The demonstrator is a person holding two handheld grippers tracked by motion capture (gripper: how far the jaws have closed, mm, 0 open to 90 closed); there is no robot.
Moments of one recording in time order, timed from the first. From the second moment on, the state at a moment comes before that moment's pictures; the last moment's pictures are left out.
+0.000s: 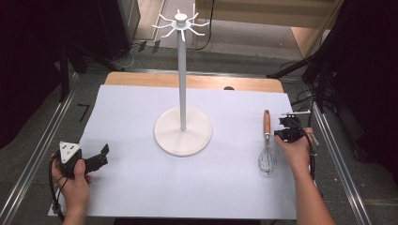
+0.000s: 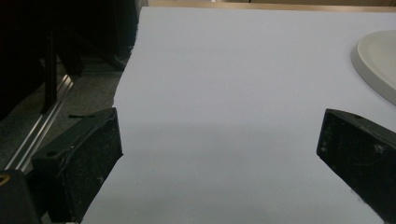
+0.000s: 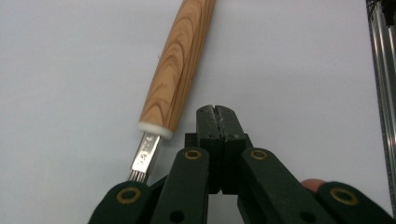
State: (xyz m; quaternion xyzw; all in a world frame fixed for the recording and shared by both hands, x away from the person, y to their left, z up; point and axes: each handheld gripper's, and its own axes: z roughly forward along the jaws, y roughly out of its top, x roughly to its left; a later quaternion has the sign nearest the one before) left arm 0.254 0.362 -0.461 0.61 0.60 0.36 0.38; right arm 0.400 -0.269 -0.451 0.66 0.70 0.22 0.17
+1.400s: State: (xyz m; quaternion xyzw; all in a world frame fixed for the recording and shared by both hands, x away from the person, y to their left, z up) left arm 0.255 0.361 -0.462 0.61 0.59 0.36 0.38; right arm 0.431 -0.241 -0.452 0.63 0.72 0.25 0.13
